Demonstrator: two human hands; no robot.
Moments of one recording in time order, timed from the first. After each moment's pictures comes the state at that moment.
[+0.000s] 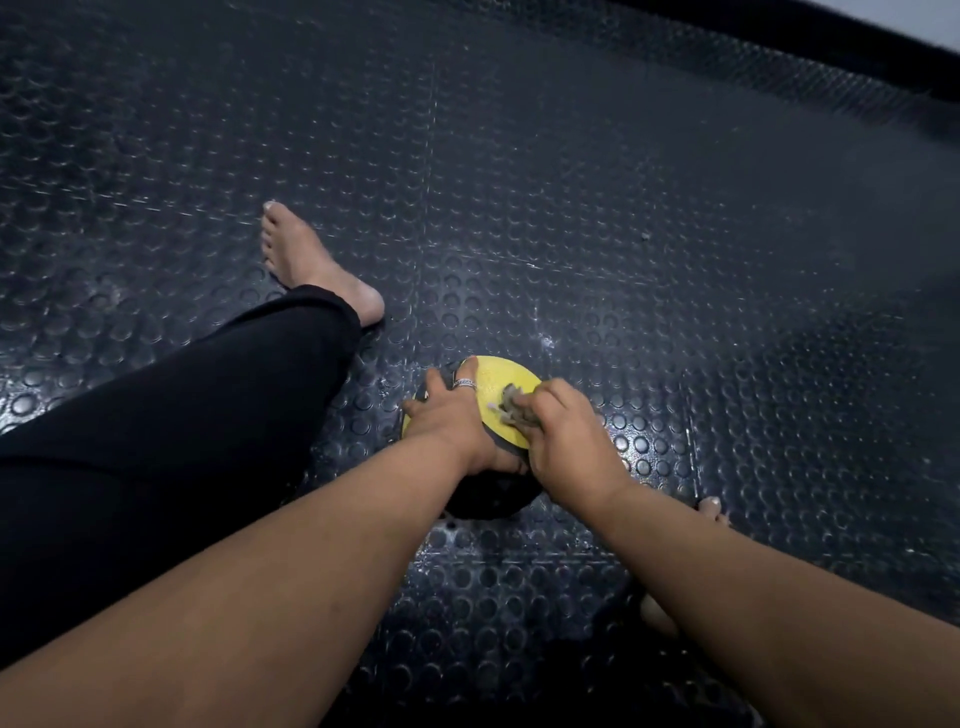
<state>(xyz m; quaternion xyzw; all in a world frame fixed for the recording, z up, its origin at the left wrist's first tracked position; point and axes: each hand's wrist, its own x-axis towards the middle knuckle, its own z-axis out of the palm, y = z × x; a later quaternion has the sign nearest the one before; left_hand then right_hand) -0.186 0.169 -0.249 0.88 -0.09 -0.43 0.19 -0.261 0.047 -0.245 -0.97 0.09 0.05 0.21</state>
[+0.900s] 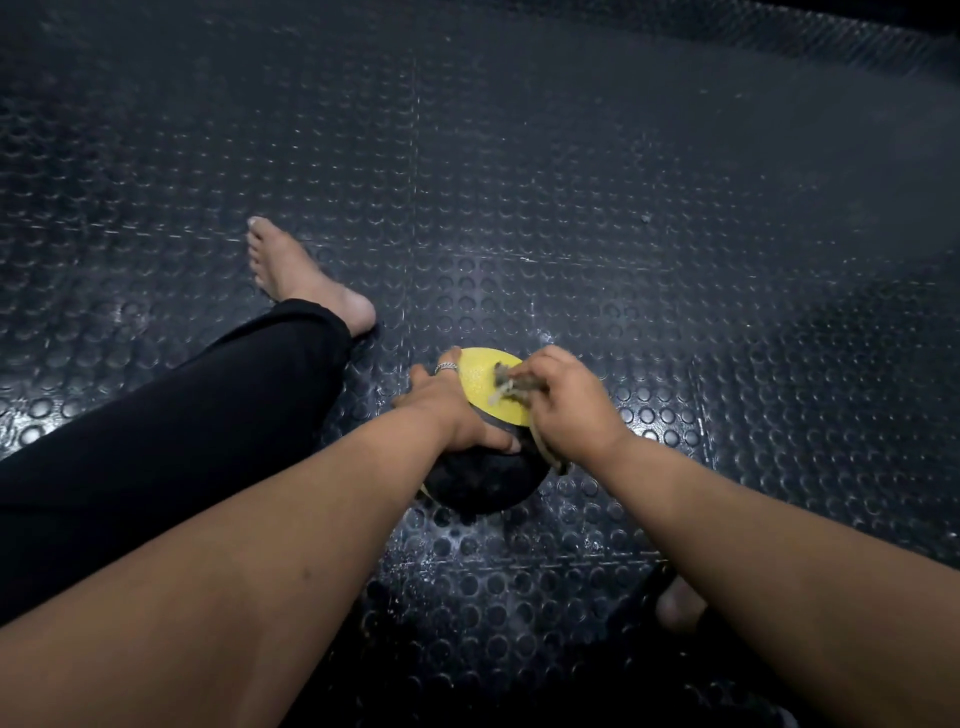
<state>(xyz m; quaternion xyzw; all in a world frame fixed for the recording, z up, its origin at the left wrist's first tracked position) -0.158 0.159 -0.266 0.87 -0.06 -0.45 0.20 -0.226 0.018 -0.246 -0.94 0.12 0.03 0.33</state>
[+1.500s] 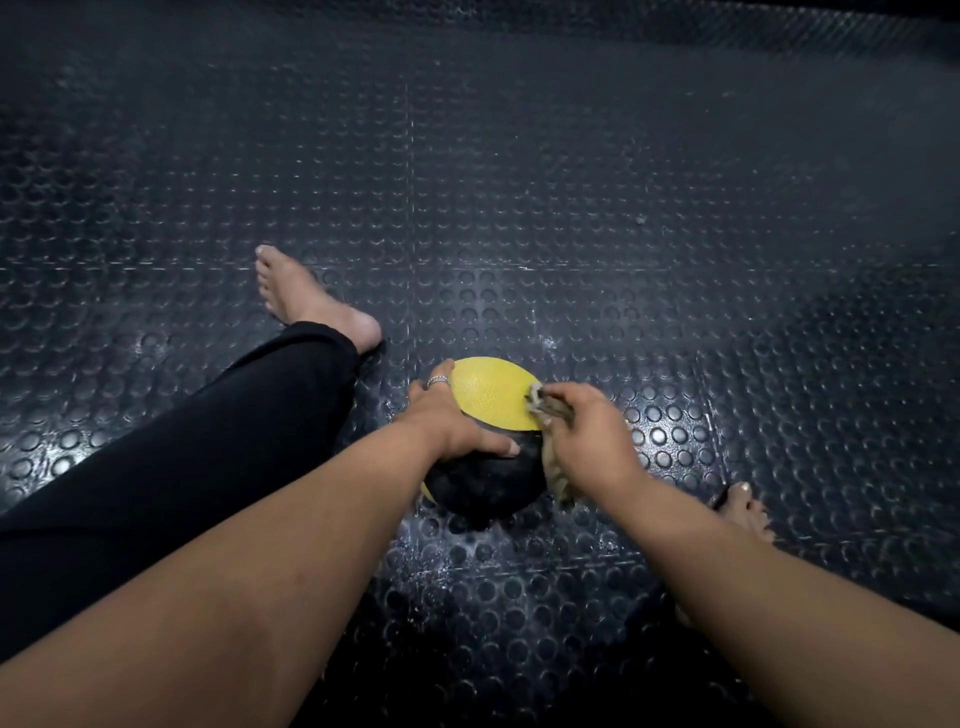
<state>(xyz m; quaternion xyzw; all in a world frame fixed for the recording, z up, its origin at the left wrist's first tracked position) -0.157 0.170 -0.259 0.85 -0.04 -0.46 0.26 -0.259 0.030 -0.243 -0.90 0.27 0.04 0.35</state>
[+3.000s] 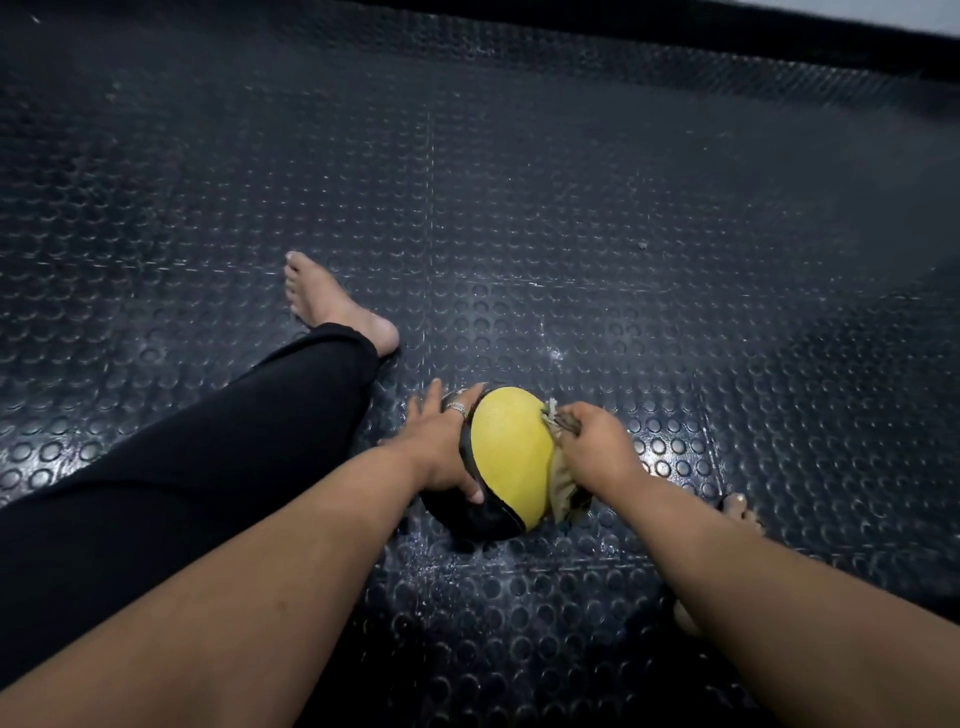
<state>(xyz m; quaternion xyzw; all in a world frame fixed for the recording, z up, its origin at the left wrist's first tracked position) -0.174 0.209 -0.251 0.86 -0.20 -0.44 0.16 -0.264 0.036 -0.243 -0.88 0.31 0.12 0.34</state>
